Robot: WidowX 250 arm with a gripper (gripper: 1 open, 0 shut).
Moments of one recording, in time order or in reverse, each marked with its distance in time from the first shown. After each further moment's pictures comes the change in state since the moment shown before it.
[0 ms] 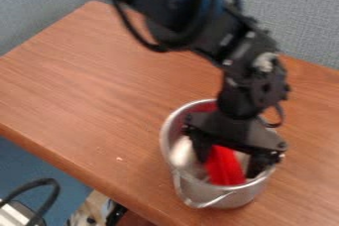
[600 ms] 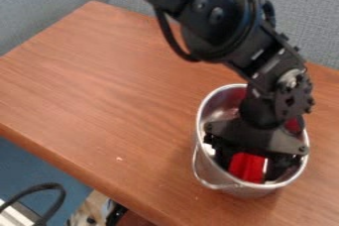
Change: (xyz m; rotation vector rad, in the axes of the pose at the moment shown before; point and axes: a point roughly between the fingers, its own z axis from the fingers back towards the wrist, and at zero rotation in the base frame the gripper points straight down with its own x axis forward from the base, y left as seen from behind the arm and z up) arm 0.010 -0.004 -0.013 0.011 0.001 0.083
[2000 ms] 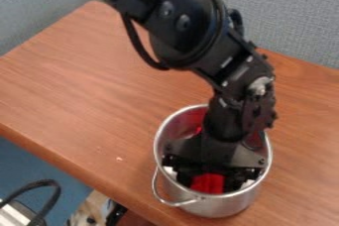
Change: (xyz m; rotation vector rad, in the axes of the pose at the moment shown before) arm -0.037 0.036 0.010 0.130 0.123 0.198
